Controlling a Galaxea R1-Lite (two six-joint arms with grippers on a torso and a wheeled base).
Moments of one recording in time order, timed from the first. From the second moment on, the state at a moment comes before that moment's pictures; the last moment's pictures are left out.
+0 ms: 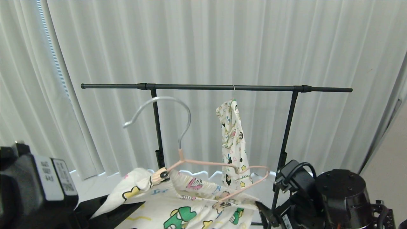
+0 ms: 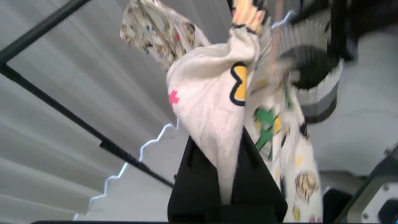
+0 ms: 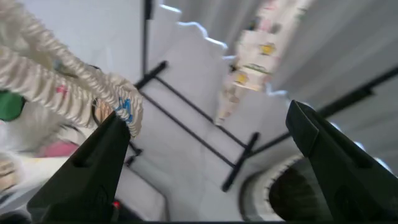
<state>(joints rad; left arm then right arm) -1.11 1.04 -0.63 -0.03 0.42 0.24 0.91 1.64 -0.40 -0.71 -0.39 0.02</state>
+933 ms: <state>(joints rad) -1.06 1.04 -0.46 -0.08 0.44 0.34 1.09 1.40 -0.37 -0.70 -0.12 -0.12</state>
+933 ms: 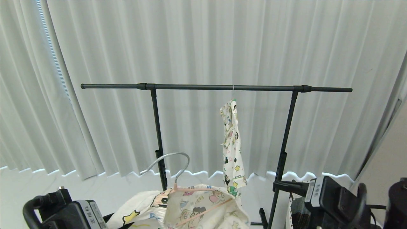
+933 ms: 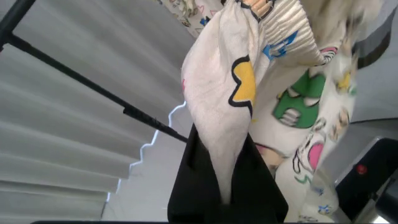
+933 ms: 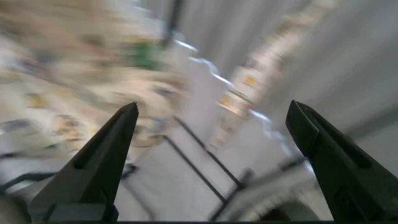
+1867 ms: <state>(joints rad) -1.31 1.09 -0.46 -0.12 0.33 0.35 1.17 1.55 -0.48 -0.71 0.22 -0.46</state>
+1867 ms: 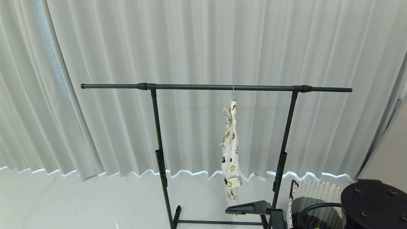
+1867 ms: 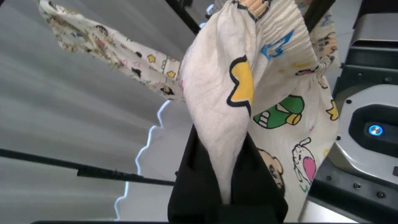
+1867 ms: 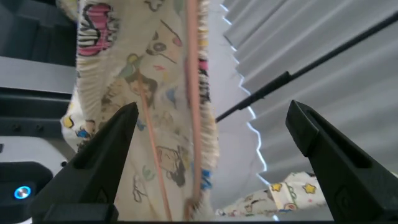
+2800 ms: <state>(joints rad) -1.34 1.10 -0.48 -0.12 0.35 0.38 1.13 1.58 -0.48 -0.71 0.21 -0.53</state>
